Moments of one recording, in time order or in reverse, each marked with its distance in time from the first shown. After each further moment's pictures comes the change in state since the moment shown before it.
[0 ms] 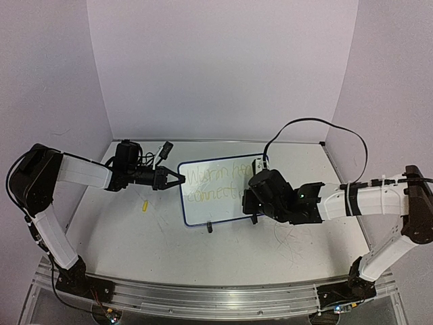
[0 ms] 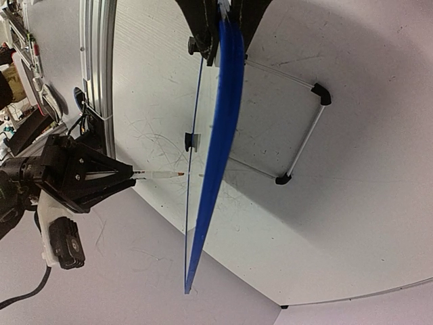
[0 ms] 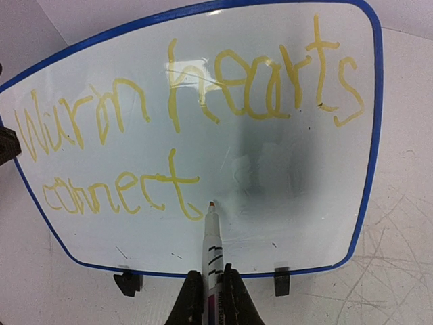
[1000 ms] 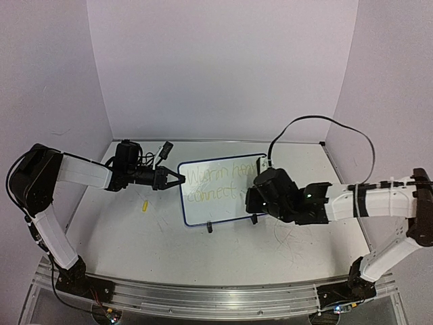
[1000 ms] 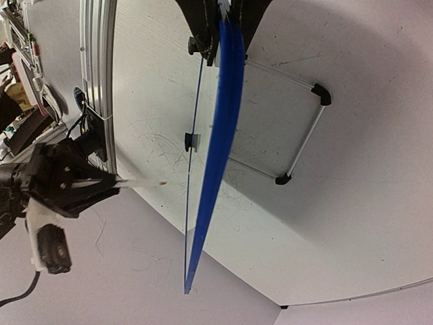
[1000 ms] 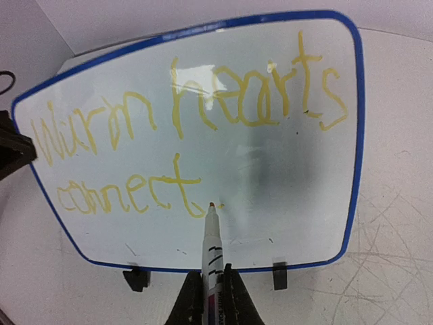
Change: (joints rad) left arm 0.000 0.000 0.000 -0.001 0.000 0.000; right arm 0.011 -0.053 -0.015 -0.017 0.008 0.014
